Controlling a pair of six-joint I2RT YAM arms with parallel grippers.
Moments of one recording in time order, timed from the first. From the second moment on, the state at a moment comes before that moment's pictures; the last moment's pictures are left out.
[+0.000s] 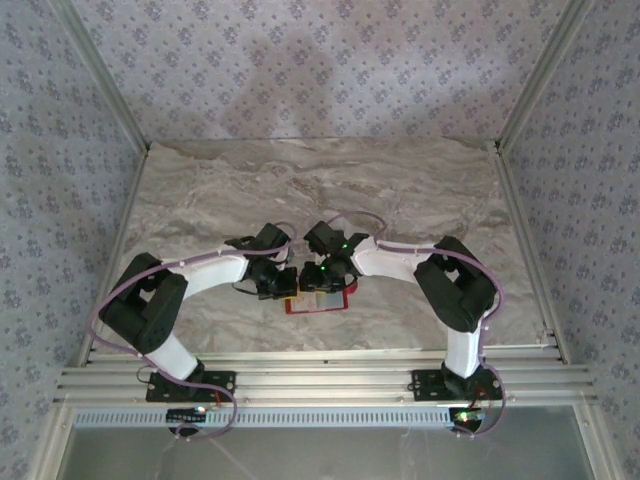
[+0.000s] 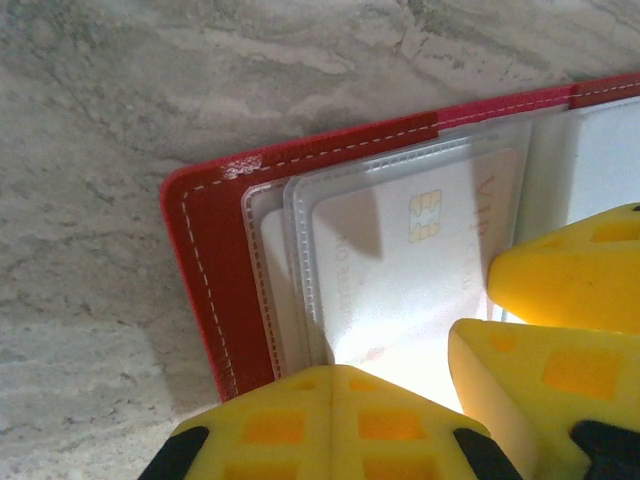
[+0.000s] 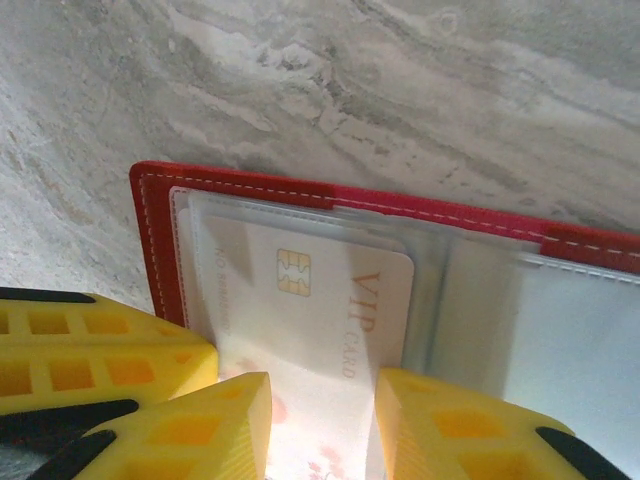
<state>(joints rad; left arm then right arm) -0.64 1.61 0.85 -0.50 0.35 -0.65 0.84 1.86 1.16 -0.46 -0.28 0.76</state>
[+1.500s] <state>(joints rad) -0.64 1.61 0.86 -0.52 0.33 -0.65 0.84 1.86 1.15 -0.44 -0.29 0.75</state>
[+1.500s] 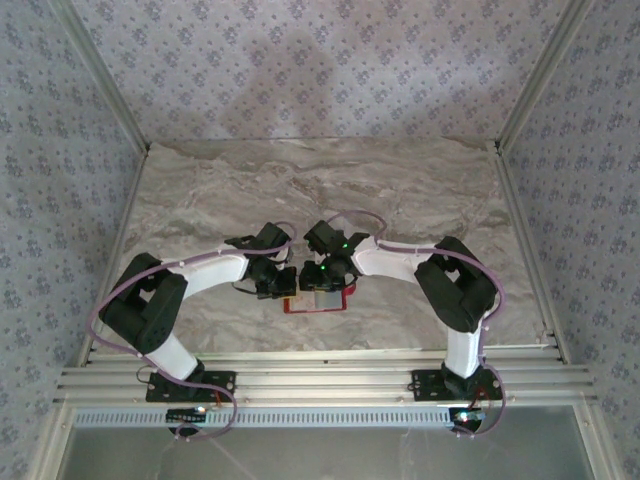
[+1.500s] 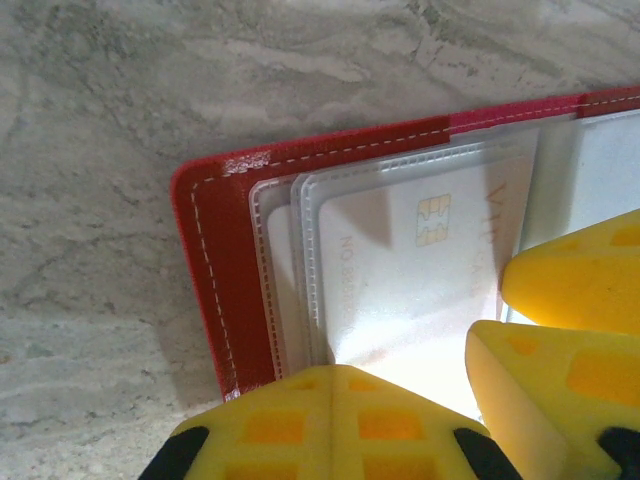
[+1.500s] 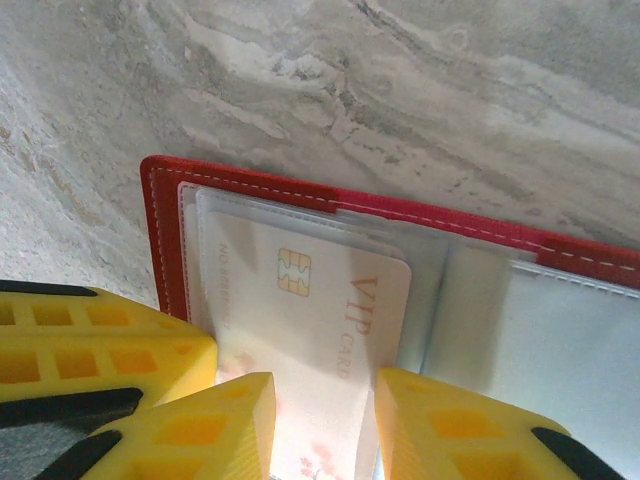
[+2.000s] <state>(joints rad) -0.64 1.61 0.86 -0.53 0.33 -0.65 0.84 1.87 1.15 -0.40 -0.32 0.75</state>
